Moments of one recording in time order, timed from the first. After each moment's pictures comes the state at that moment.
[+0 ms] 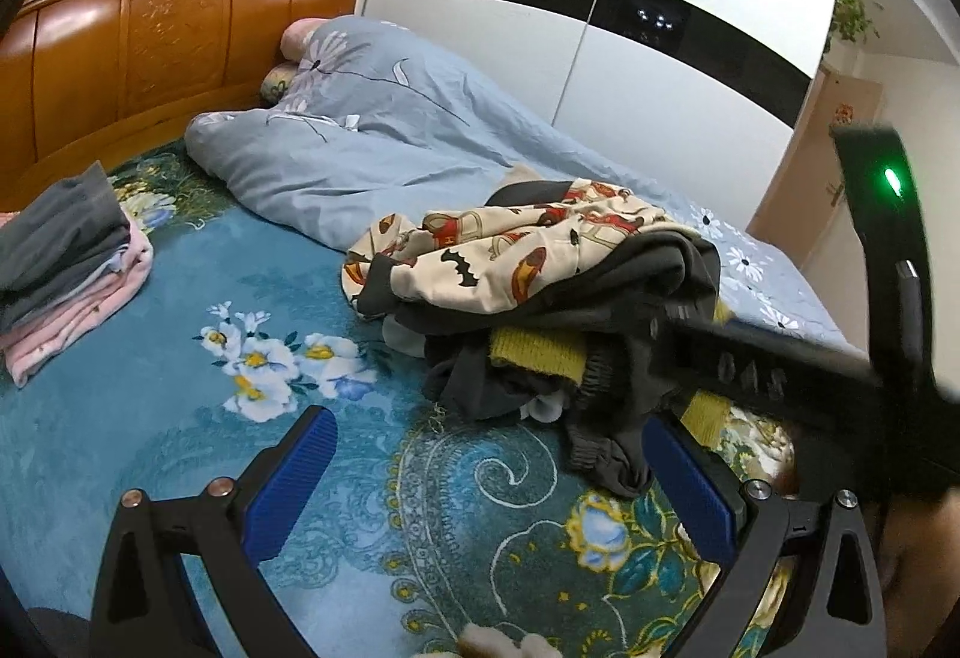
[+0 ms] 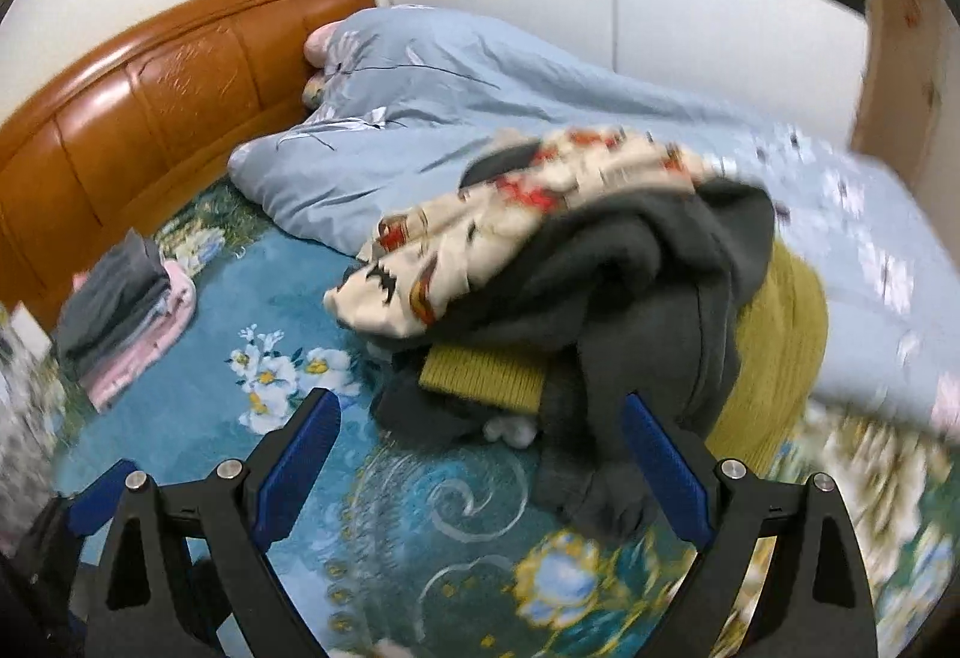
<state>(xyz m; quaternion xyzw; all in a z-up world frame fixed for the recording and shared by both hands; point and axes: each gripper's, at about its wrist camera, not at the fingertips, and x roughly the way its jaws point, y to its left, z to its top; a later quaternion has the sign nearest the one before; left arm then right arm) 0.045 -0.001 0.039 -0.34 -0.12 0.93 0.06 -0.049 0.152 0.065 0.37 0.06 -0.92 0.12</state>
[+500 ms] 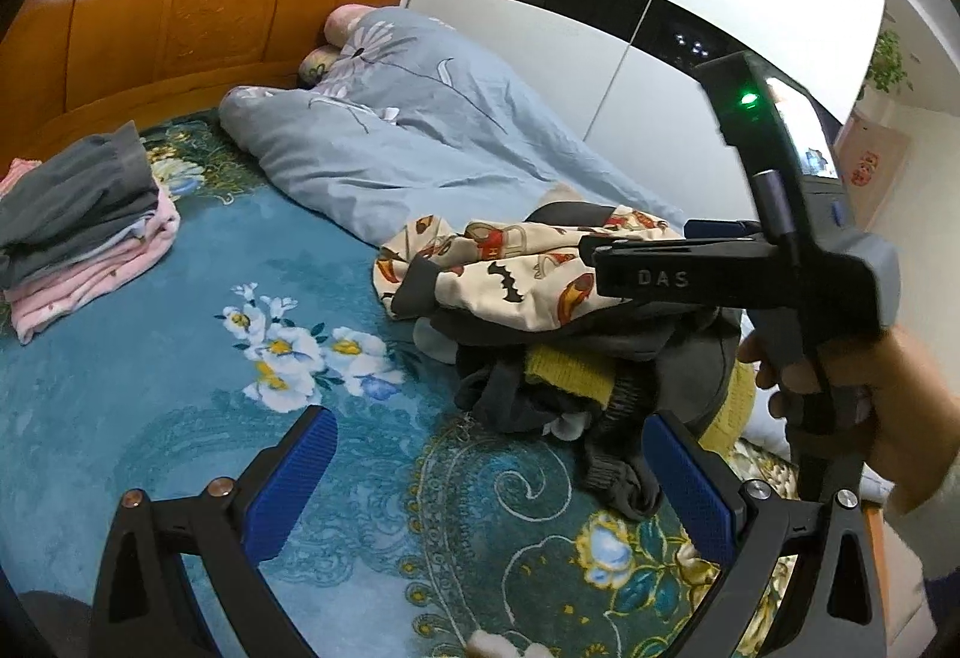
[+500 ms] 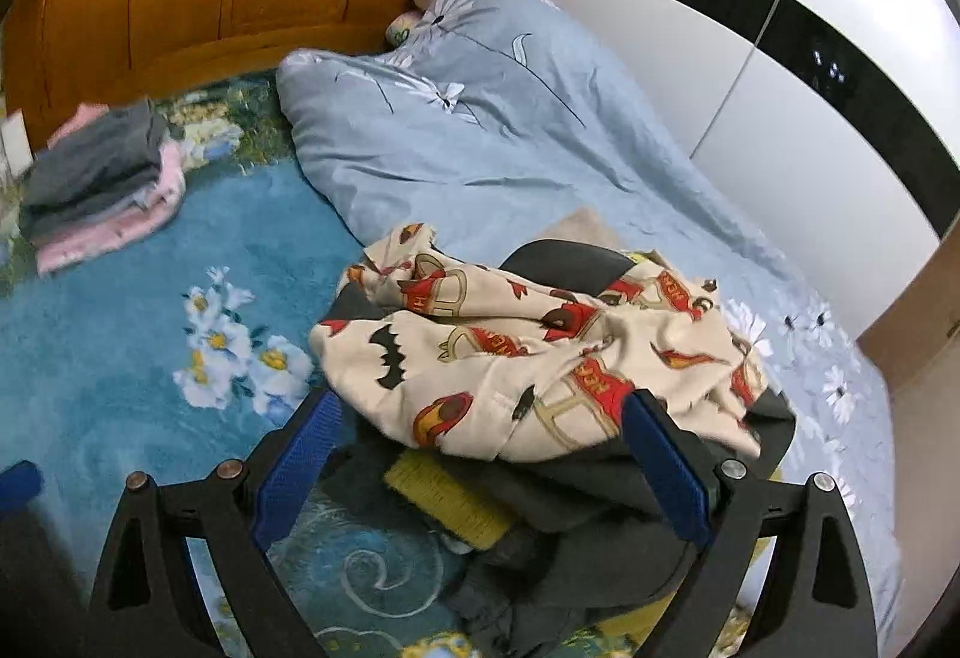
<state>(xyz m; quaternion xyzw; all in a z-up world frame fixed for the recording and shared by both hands) 0.042 -0.035 0.037 -0.33 -0.17 0.93 0.04 -0.123 0.081 0.059 0.38 0.25 -0.88 0.15</state>
